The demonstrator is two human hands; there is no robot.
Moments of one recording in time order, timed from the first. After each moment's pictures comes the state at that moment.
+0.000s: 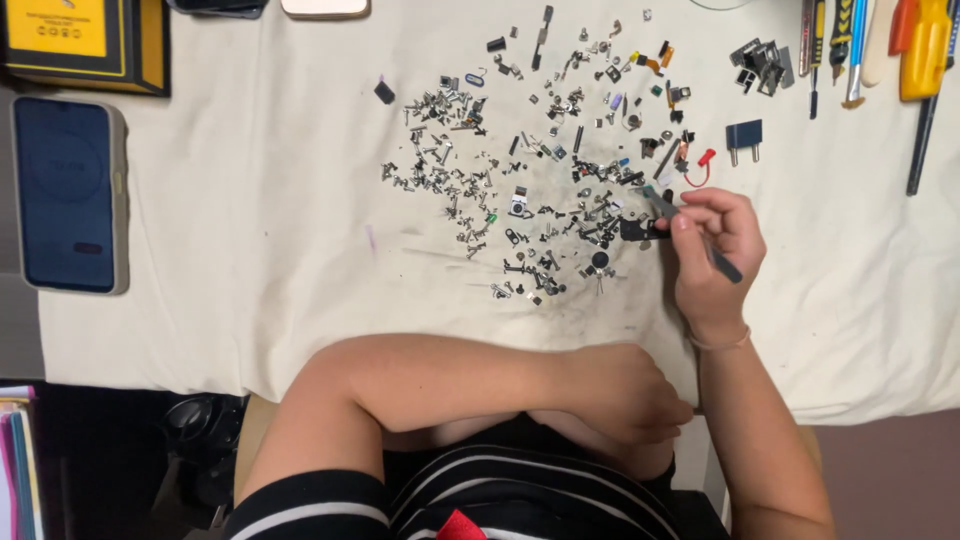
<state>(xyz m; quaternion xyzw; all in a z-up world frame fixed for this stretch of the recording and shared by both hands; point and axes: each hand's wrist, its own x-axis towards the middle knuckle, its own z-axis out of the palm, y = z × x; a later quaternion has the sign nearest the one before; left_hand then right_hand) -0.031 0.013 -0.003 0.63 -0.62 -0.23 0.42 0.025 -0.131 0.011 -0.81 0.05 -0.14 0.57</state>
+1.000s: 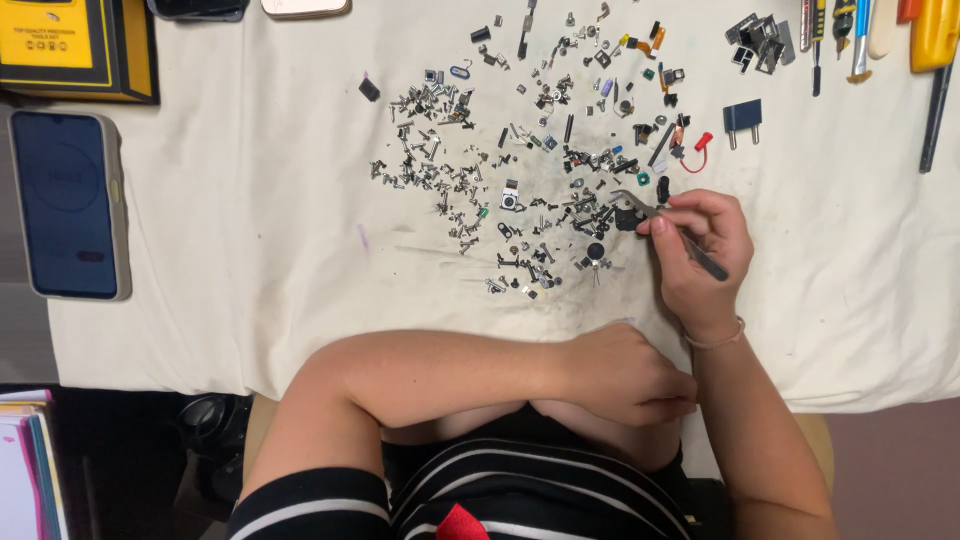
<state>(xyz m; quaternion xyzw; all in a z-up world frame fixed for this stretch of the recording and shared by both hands) -0.013 0.022 0.016 0.65 -0.55 -0.17 0.50 0.017 -0.127 0.003 -0.79 0.02 -0.15 0.59</state>
